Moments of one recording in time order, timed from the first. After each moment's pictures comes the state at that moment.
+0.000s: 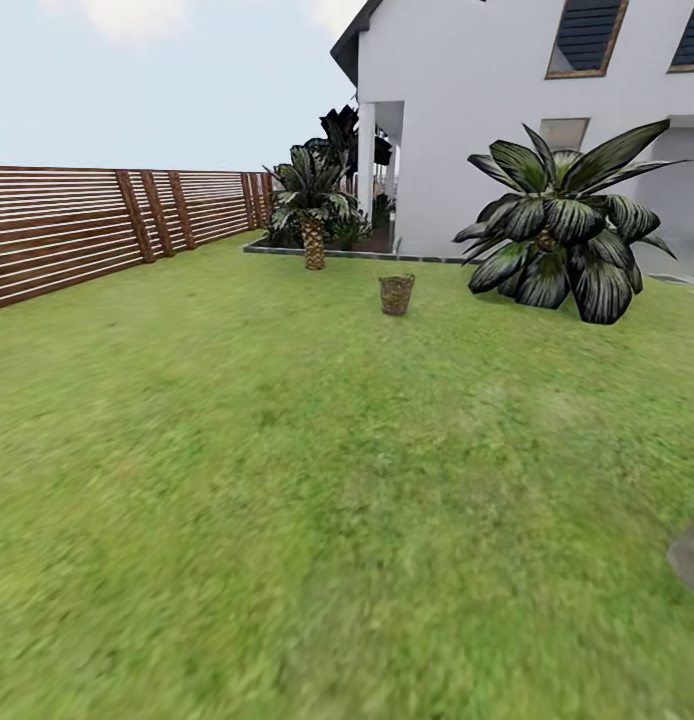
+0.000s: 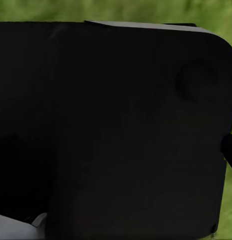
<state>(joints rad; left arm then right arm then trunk) -0.01 0.02 0.00 -0.05 0.00 -0.43 0.01 0.00 0.08 0.02 -0.09 0.00 -0.18 0.00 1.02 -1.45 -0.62</state>
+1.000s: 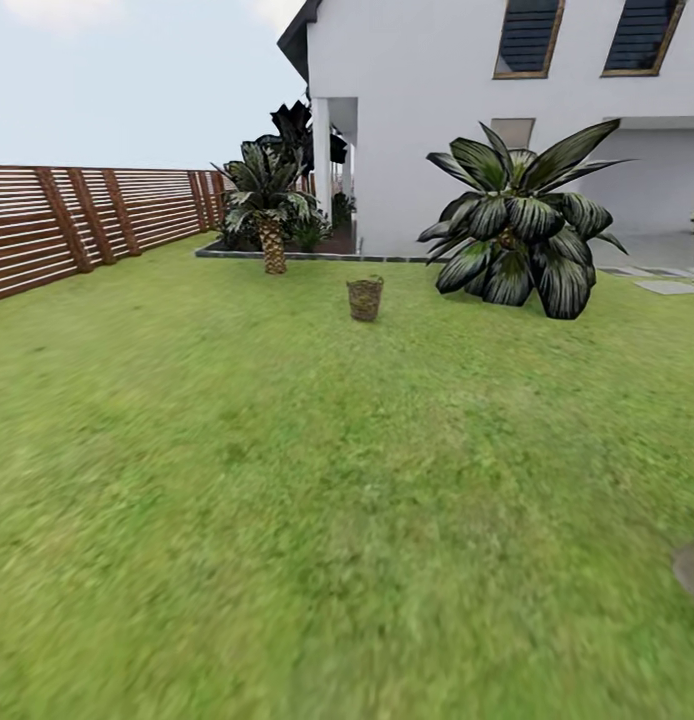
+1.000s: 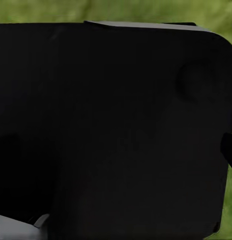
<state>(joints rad) -0.01 0.02 0.00 -0.05 0.00 -0.43 0.01 0.00 0.08 0.01 -0.09 0.00 -0.19 0.00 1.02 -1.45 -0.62</state>
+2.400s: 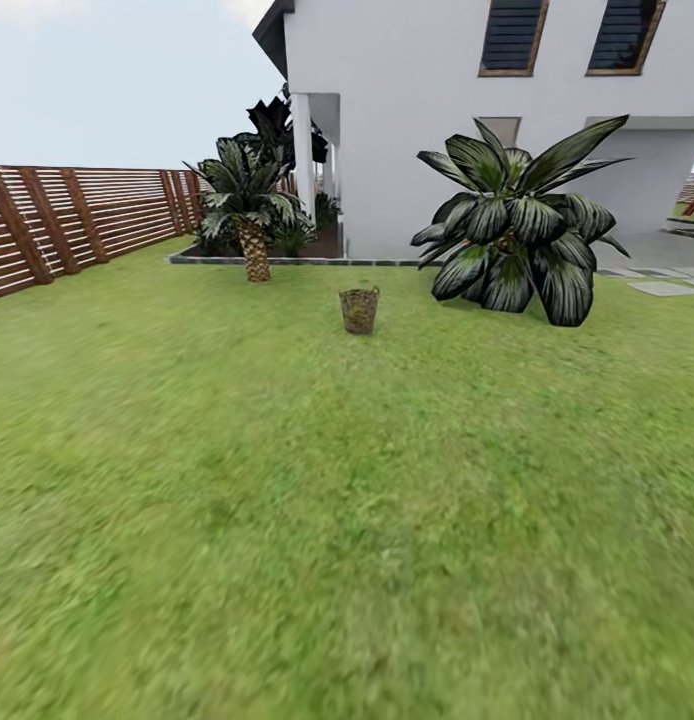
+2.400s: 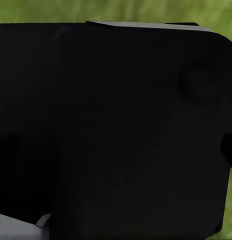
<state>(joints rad) -0.01 0.02 0.00 -0.05 0.00 -0.43 0.01 0.00 0.08 0.01 -0.09 0.00 -0.19 0.00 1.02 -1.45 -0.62</state>
